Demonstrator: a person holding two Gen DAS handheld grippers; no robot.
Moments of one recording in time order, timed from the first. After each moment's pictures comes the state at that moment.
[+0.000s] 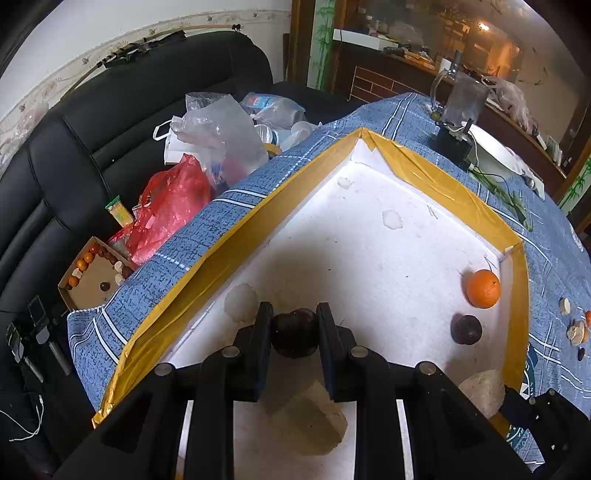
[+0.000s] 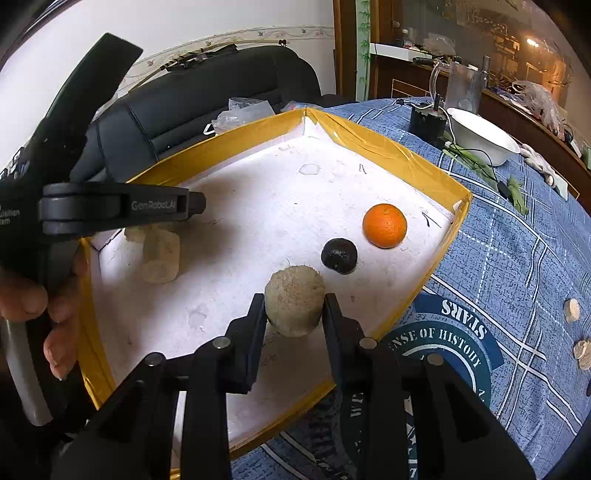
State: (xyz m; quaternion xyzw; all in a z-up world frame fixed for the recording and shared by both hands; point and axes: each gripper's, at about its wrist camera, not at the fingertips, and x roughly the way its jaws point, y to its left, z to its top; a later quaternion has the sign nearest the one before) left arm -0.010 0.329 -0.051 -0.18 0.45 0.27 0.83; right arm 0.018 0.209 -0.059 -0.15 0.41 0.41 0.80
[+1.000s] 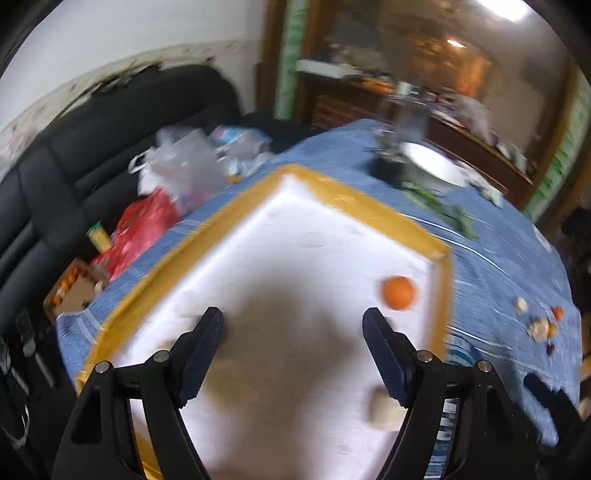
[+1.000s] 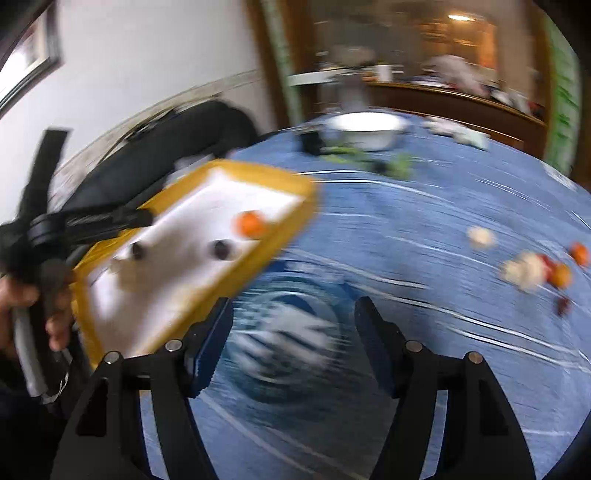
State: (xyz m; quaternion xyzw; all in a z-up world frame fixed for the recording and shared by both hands) left arm -0.006 0.257 -0.011 -0.16 0.39 0.22 0.88; right arm 0.034 0.044 -0.035 -0.03 0.39 0.33 0.86
